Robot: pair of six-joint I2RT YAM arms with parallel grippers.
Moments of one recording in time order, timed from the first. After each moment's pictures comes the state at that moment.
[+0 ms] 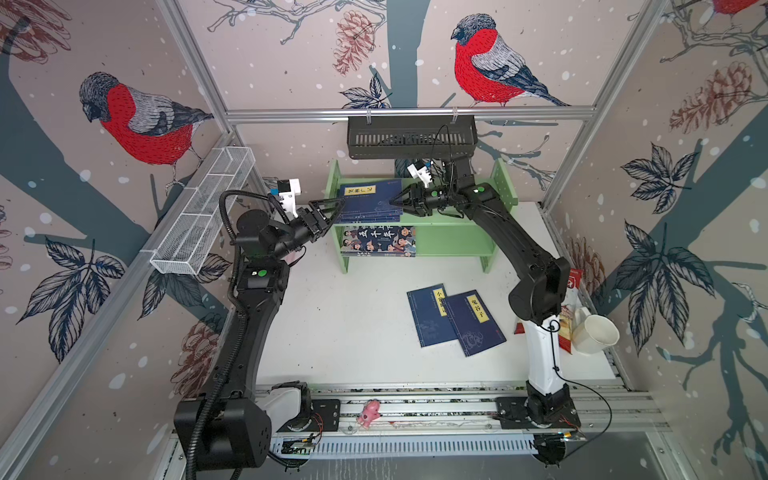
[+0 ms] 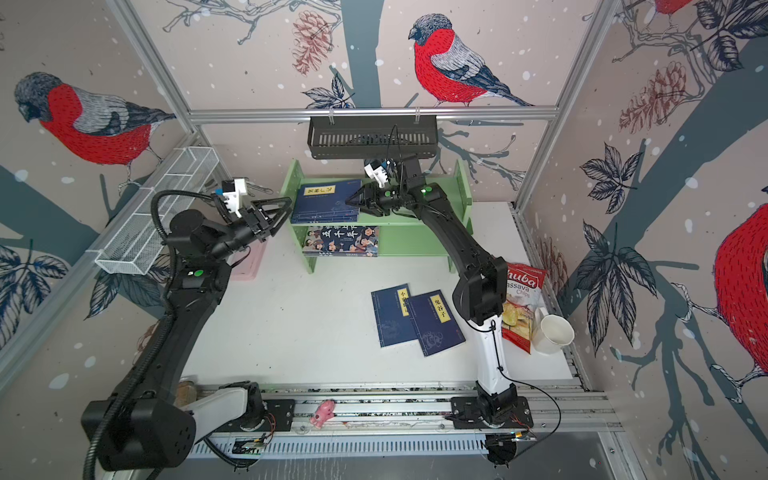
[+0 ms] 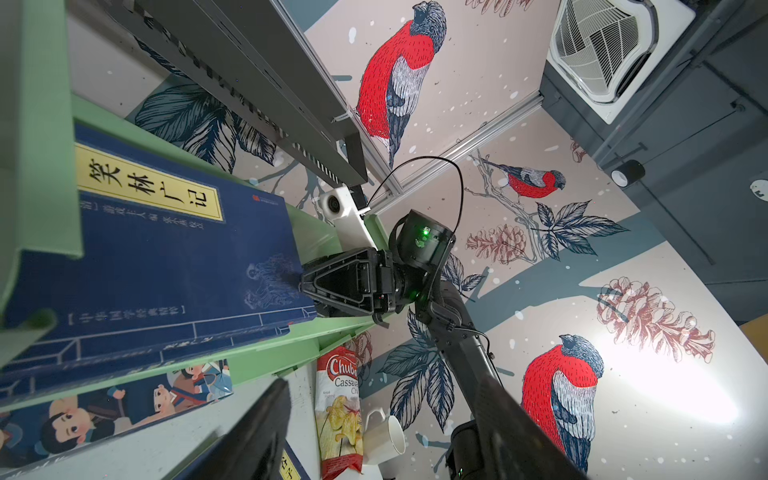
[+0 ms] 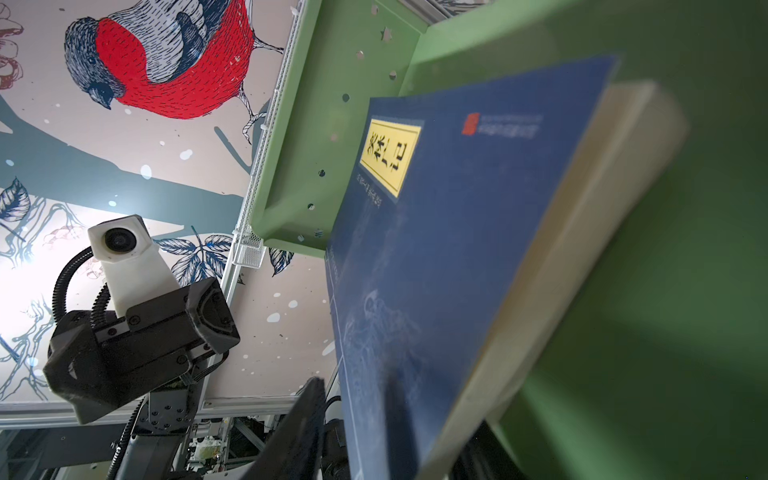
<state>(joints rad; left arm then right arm) 0.04 1.16 1.07 0.24 0.92 -1.10 0.47 2.17 2.29 -0.63 -0.95 0.65</state>
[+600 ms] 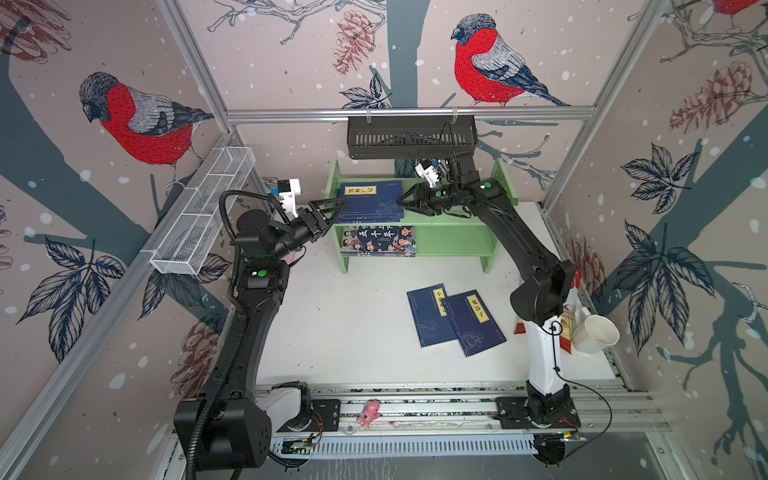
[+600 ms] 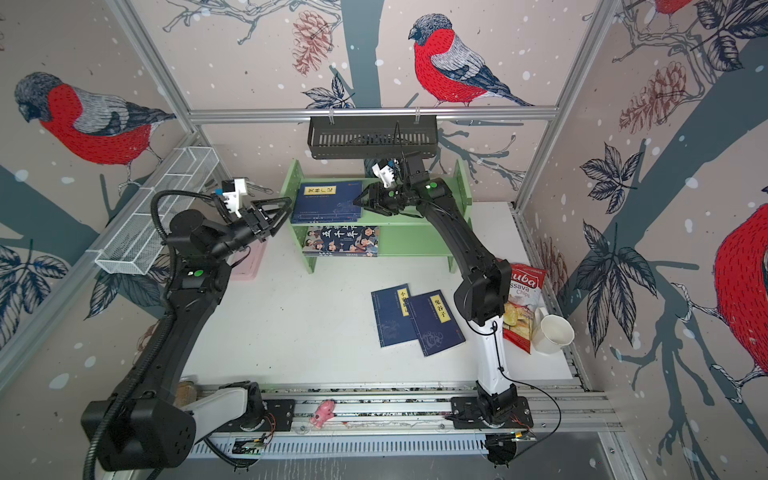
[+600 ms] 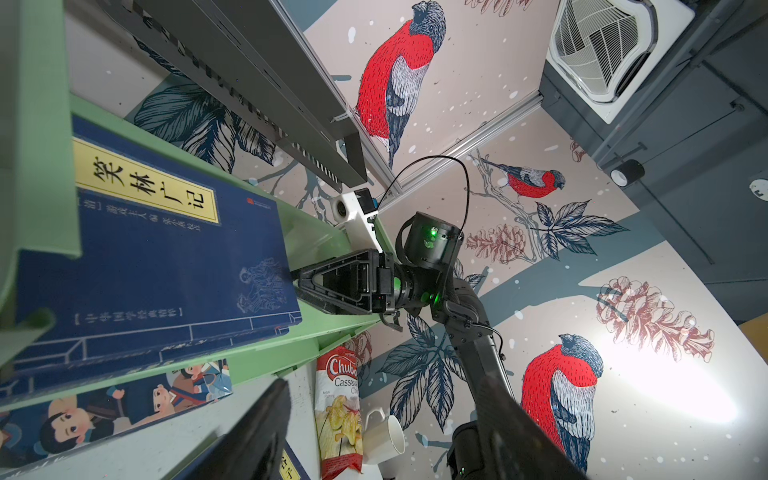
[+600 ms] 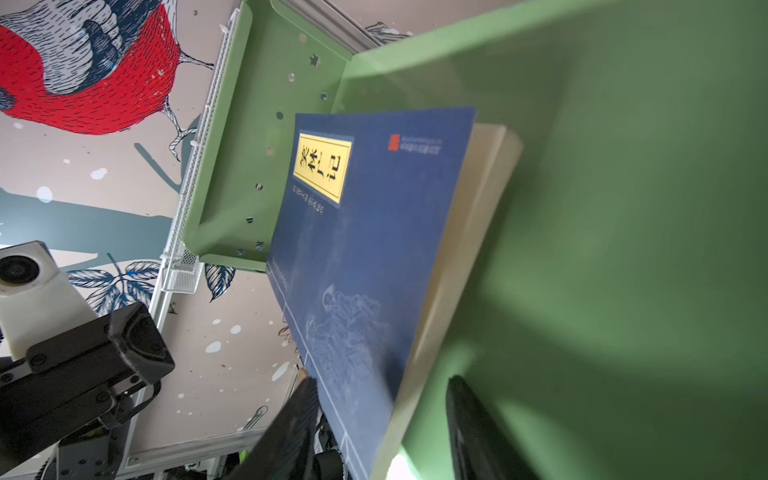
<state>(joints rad) 0.04 1.16 1.07 0.24 0.92 -1.10 0.47 2.16 2.34 -0.81 -0.76 0.54</state>
